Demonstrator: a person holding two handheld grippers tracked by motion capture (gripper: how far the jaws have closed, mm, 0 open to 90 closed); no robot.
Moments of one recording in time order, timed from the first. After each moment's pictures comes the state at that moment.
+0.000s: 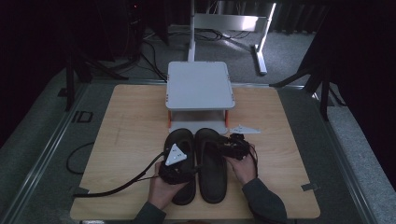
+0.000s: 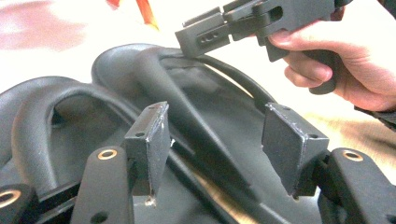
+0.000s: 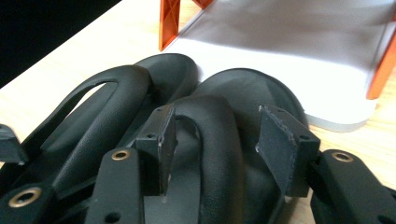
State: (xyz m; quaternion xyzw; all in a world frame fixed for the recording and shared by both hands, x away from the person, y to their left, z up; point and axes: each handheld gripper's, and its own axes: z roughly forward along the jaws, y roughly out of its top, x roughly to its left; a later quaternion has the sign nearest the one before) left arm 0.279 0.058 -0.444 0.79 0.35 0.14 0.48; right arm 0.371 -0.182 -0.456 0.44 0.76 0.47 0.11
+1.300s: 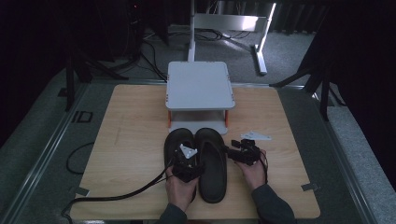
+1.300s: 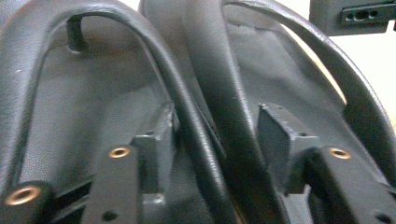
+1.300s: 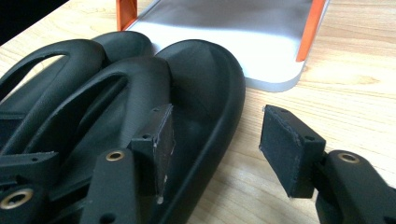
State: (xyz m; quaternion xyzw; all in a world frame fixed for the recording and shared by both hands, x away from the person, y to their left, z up) left arm 0.298 0.018 -0.476 0.74 0.53 0.16 0.38; right arm 0.360 -0.217 -0.471 0.46 0.75 0.45 0.14
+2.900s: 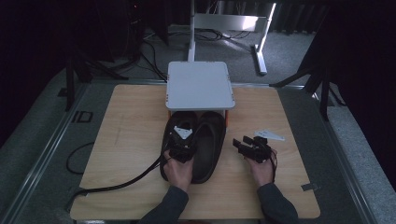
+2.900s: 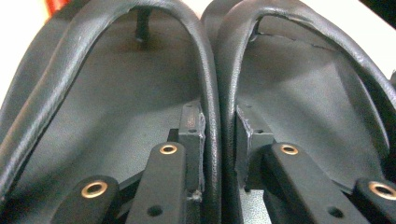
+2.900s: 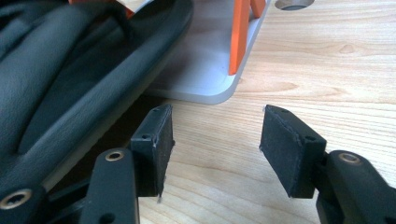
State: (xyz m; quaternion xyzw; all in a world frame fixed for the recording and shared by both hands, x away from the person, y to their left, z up) left arm 0.345 0.025 -0.443 0.69 0.56 0.21 0.40; right arm 0.367 -0.251 -0.472 0.51 0.70 0.47 0.17
